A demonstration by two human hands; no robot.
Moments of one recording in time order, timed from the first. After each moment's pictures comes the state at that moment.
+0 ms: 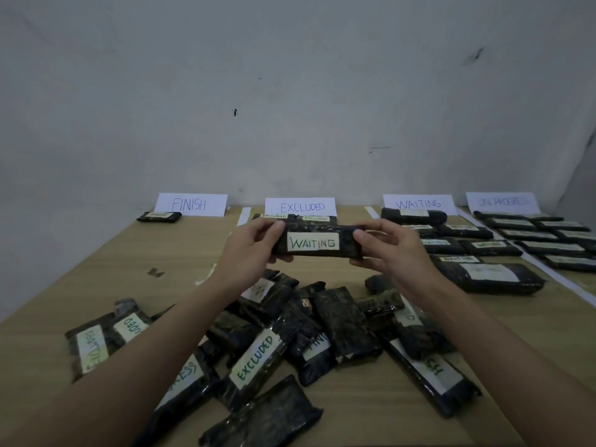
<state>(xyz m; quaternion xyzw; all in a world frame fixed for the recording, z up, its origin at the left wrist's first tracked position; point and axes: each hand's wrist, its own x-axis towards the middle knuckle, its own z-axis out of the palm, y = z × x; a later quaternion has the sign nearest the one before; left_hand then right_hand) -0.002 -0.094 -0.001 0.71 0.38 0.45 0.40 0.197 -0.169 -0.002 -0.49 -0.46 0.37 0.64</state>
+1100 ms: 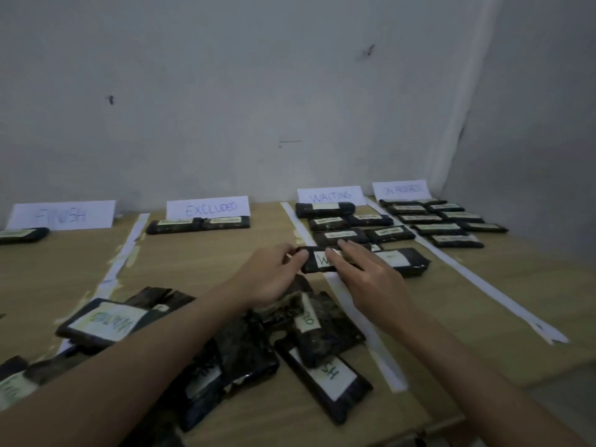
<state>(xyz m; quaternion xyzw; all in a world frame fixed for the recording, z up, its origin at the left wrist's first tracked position) 0.149 -0.116 -0.016 0.87 0.32 0.21 0.30 0.313 -0.215 -0.063 -0.65 -0.65 -0.32 0.22</state>
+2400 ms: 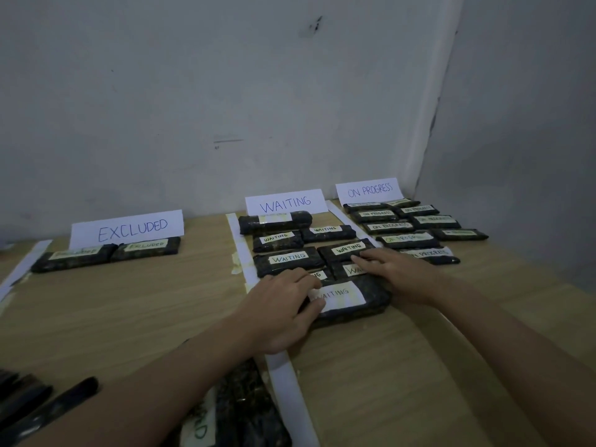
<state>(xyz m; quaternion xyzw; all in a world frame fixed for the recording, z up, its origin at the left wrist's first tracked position) 0.292 -0.104 -0.046 0.97 0.15 0.16 0.08 0.527 -0.194 -0.050 -0.73 -0.67 -0.06 -0.08</state>
